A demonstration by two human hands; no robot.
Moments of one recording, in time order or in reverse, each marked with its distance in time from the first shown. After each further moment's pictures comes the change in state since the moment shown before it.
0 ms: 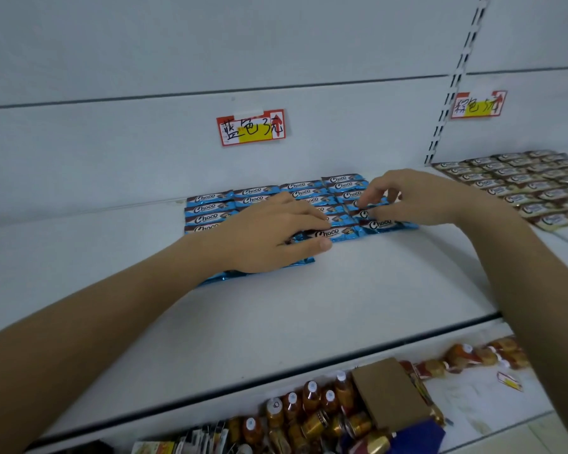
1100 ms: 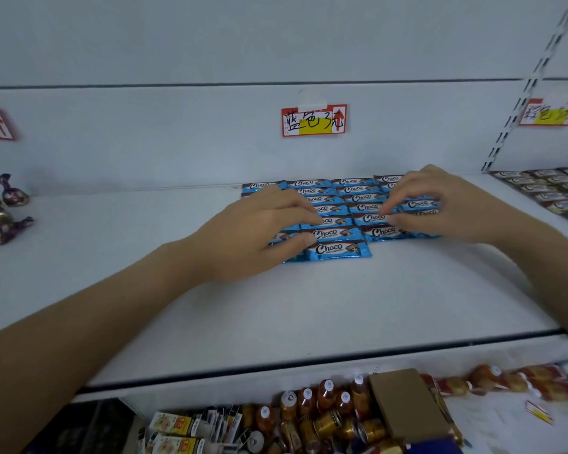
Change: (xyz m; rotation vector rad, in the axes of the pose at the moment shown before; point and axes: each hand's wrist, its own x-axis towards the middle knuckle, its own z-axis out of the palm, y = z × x) left_hand -0.083 -0.009 -0.015 -0.022 0.214 -0.140; right_hand -0.002 -0.030 0.020 0.106 0.148 -0.390
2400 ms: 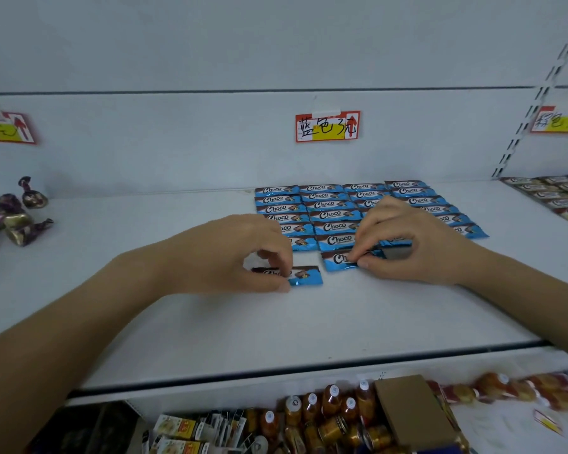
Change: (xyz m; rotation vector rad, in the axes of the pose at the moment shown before) left_hand -0.033 -0.013 -0.024 -0.129 -0.167 0.033; right_hand 0.005 -0.026 0.049 0.112 0.030 -0.308
